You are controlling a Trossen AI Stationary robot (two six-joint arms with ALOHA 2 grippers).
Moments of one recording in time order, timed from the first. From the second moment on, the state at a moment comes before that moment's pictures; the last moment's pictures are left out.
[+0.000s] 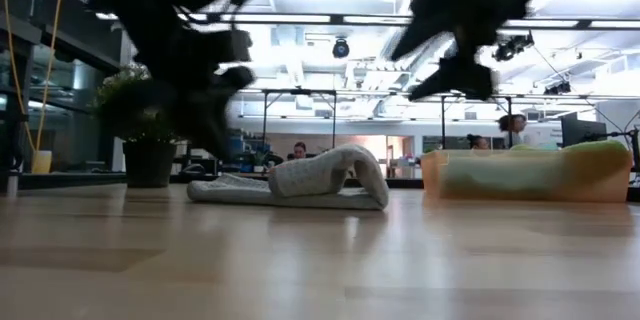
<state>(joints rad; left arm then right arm) -0.02 1.54 0.77 -0.30 -0.28 0.33 0.18 1.39 0.77 -0.07 0.10 0.91</state>
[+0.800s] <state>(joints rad) 0.03 1.66 0.64 0.03 -0.28 -0.12 0.09 1.90 1.26 -0.45 0.06 0.33</state>
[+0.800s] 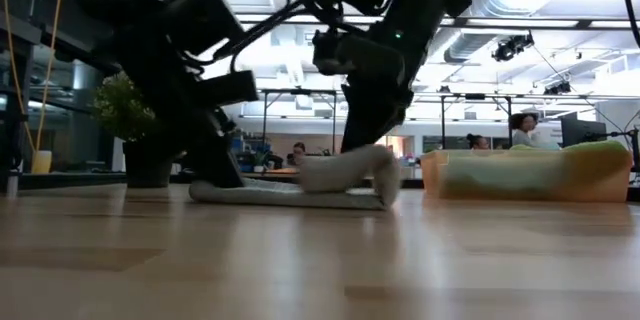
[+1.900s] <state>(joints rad) -0.09 1.63 0.61 0.03 -0.29 -0.31 0.17 1.44 0.96 -0.62 0.17 0.61</state>
